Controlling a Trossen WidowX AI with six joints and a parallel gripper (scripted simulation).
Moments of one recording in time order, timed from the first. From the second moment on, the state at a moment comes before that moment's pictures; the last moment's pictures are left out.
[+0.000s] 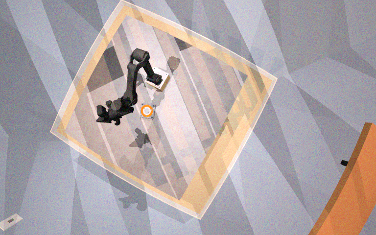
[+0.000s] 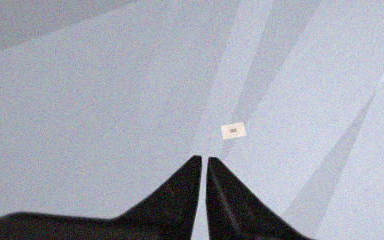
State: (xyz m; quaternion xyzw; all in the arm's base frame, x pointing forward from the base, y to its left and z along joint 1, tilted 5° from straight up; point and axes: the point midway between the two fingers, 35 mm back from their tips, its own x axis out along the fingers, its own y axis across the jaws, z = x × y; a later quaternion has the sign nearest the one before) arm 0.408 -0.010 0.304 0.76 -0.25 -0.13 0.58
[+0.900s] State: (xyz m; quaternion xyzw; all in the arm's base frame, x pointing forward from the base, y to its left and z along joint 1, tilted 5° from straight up) arm 0.342 -0.004 0.044 0.04 0.54 -0.15 0.83
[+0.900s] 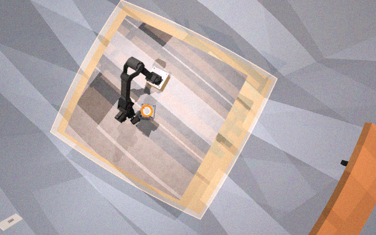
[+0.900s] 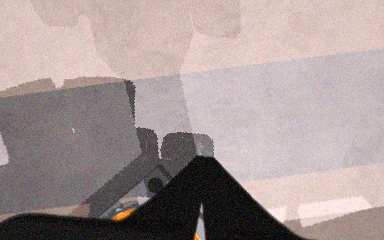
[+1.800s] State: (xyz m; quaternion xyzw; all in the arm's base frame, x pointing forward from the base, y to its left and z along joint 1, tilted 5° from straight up) arm 0.274 0.000 -0.028 -0.07 0.71 0.02 0.70
